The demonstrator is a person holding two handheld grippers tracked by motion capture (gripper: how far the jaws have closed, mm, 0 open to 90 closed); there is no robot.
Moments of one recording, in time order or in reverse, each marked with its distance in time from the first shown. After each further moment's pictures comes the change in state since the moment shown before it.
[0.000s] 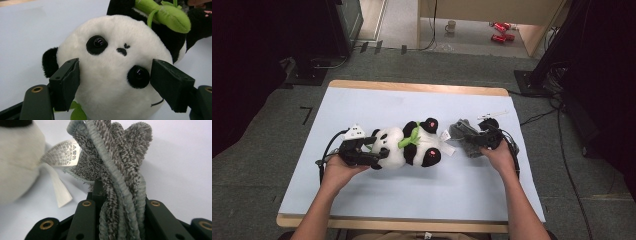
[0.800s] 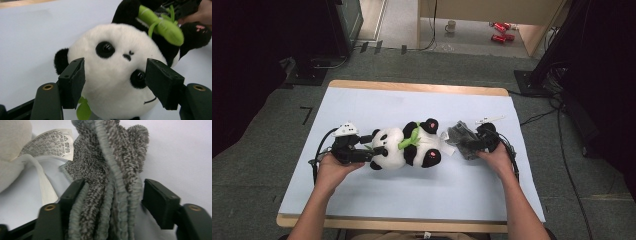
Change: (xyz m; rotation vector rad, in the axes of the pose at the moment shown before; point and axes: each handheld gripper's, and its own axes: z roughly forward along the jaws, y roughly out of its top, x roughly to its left) left arm 0.005 0.003 -0.014 -0.010 -0.001 -0.032; right arm -0.011 -0.016 0.026 -0.019 0.021 -0.049
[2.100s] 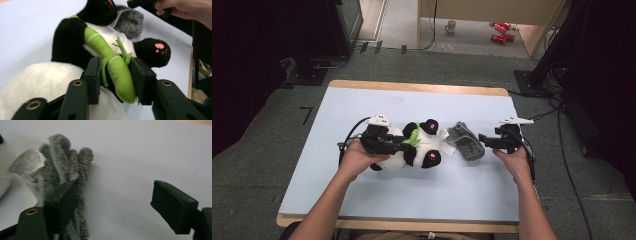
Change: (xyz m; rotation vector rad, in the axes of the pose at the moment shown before) left arm -0.035 0.054 0.041 0.073 -0.226 0.084; right arm -0.012 -0.014 -0.061 -0.192 -0.165 0.065
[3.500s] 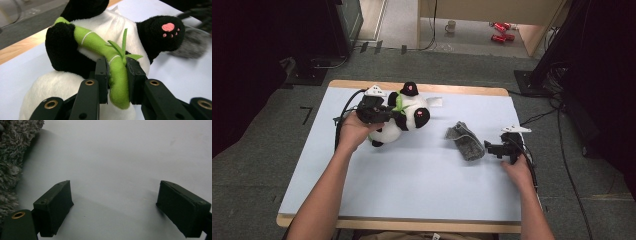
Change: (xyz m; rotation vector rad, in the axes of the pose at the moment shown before) left arm 0.052 0.047 -0.004 0.014 0.228 0.068; right arm -0.034 -0.042 0.028 0.041 -0.149 -0.021
